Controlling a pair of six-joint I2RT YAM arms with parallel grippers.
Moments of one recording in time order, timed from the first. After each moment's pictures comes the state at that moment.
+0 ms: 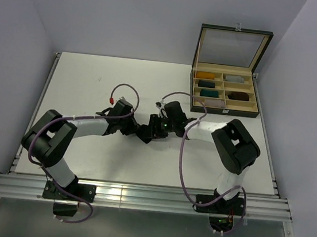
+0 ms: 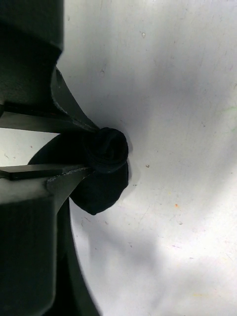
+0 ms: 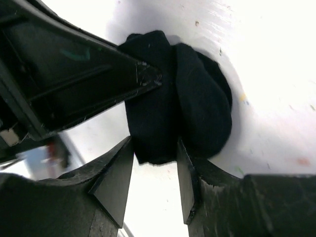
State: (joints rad) left arm -0.57 1.64 0.77 0.00 0.01 -1.07; right arm 0.64 1.83 0.92 0.12 -0.53 0.60
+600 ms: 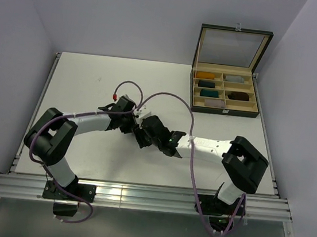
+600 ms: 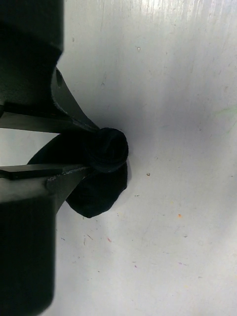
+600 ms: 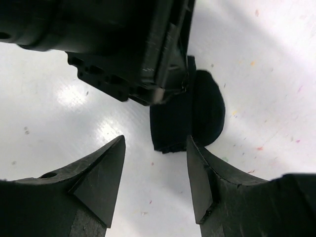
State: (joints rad) left arm -0.57 1.66 0.87 -0.17 -0.02 -0.95; right arm 0.99 1.62 0.92 0.02 0.17 0.21
